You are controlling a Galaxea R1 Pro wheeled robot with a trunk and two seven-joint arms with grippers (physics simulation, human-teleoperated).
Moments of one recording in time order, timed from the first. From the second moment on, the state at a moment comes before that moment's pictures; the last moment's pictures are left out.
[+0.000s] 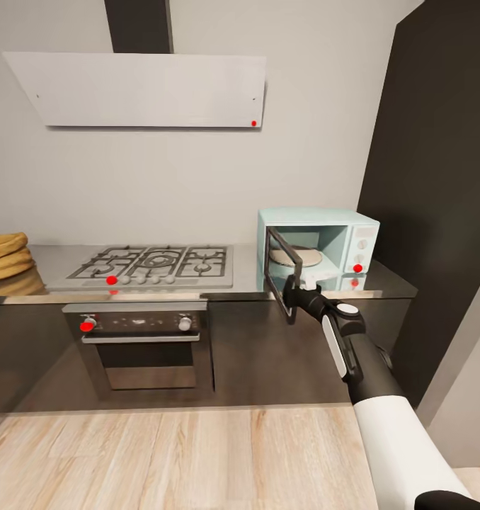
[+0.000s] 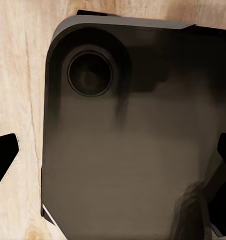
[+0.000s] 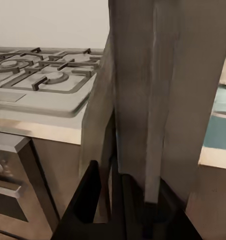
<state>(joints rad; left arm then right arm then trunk) 0.00 -0.02 0.02 -0.05 0.11 -0.04 0.00 -0.78 0.07 -0.01 -1.15 0.05 0.46 0.30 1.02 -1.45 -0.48</state>
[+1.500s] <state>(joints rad) 0.00 -0.02 0.02 -0.05 0.11 -0.04 0.00 -0.77 0.07 -0.02 -1.17 0.05 0.45 0.31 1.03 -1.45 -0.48</state>
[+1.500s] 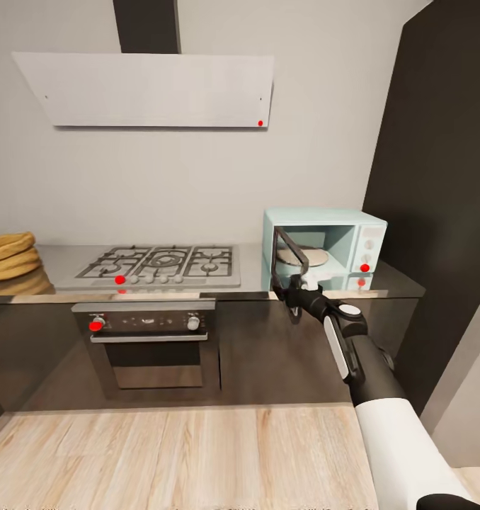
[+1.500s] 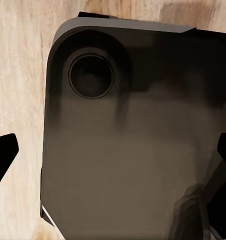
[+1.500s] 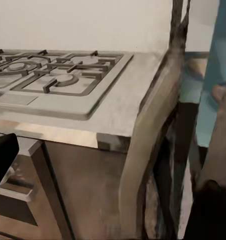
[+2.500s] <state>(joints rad) 0.00 -0.02 0.02 -0.05 0.11 -0.04 0.00 -0.77 0.07 -0.02 -1.16 0.06 0.46 0.31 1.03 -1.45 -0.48</state>
